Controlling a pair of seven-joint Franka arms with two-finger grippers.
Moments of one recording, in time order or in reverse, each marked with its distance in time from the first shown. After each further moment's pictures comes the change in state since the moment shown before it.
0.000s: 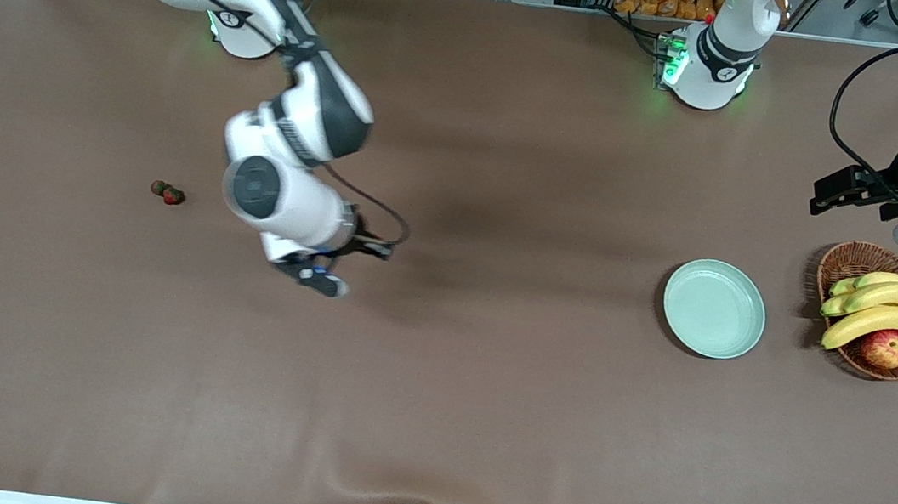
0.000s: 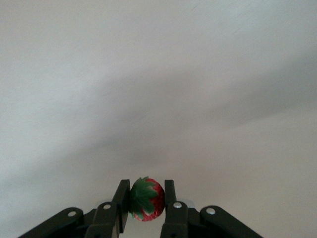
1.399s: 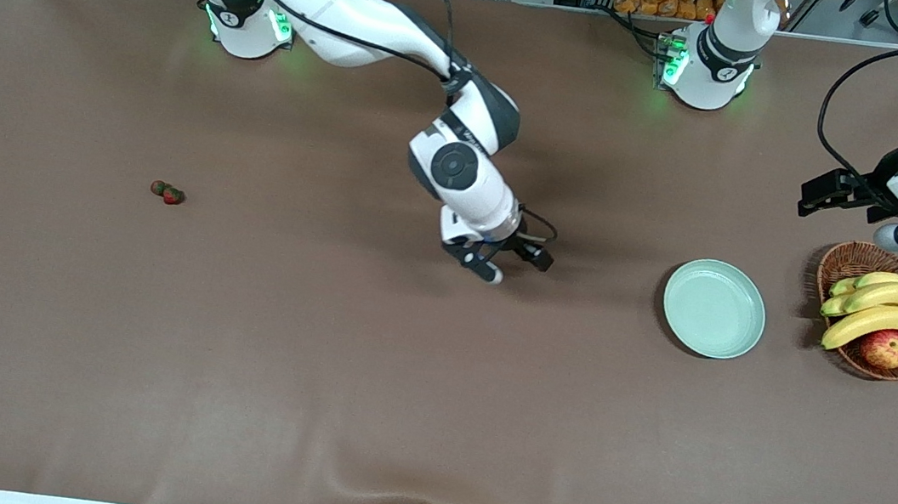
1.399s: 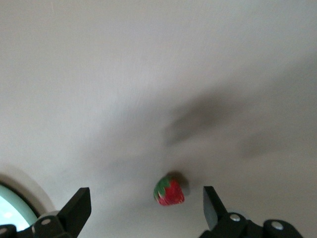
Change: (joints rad) left arm -0.008 0.017 -0.022 -0.012 0.000 0.007 0.001; right arm 0.282 0.313 -0.040 0.348 -0.009 0.192 0.382
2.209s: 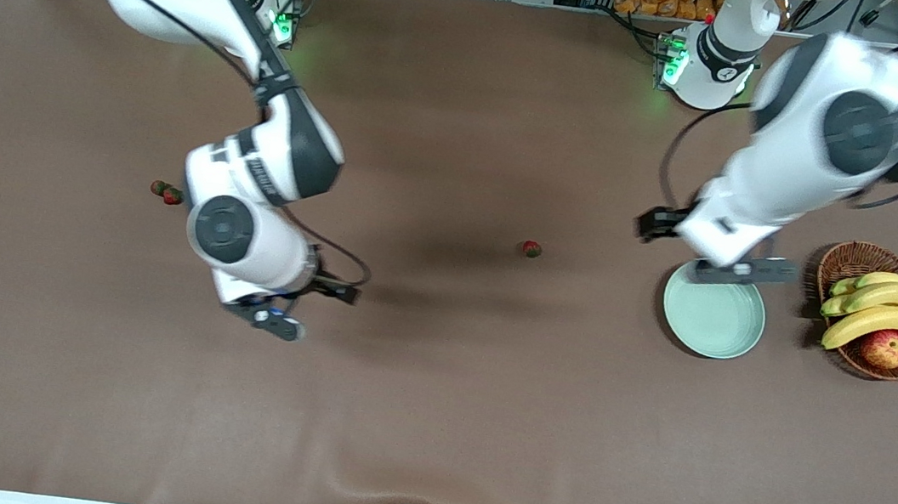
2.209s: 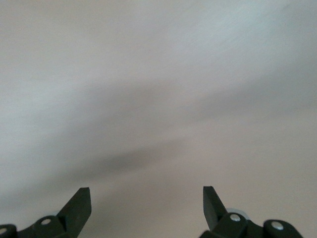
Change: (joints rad) left arm -0.089 0.240 -0.272 0.028 0.000 0.205 -0.482; right arm -0.432 -0.267 -0.005 -0.163 -0.222 -0.444 -0.581
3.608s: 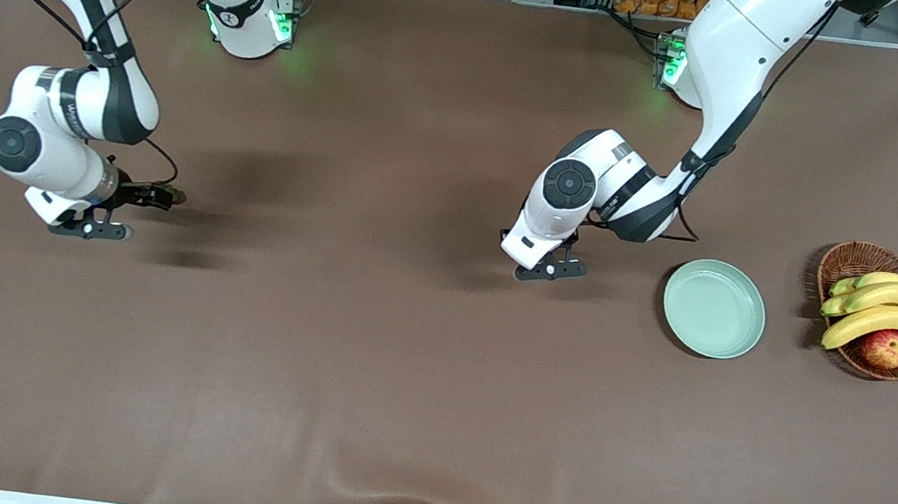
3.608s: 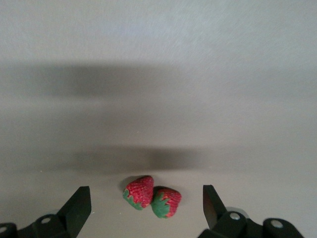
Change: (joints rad) left arm -0.253 0.398 -0.002 -0.173 0.216 0.553 -0.424; right arm -0.543 -0.361 -0.005 -0.873 -0.195 0.434 -0.692
